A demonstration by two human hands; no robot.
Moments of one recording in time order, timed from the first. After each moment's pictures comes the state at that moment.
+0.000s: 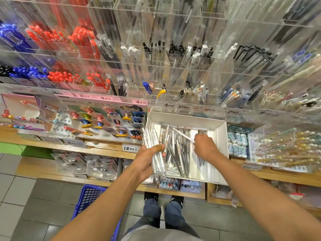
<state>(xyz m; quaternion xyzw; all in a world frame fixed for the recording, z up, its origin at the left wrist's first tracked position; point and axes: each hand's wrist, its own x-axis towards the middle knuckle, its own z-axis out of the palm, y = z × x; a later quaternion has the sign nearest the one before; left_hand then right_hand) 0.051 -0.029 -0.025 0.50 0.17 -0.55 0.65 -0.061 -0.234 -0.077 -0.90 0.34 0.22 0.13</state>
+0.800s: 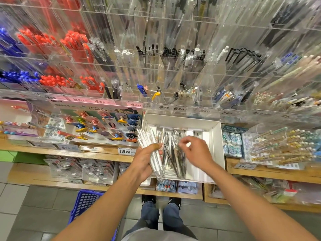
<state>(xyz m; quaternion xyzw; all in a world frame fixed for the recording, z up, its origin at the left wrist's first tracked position) 0.051 -0.040 -0.030 0.49 0.18 -0.53 0.67 -0.071 -0.196 -0.042 -0.85 0.36 0.02 0.38</state>
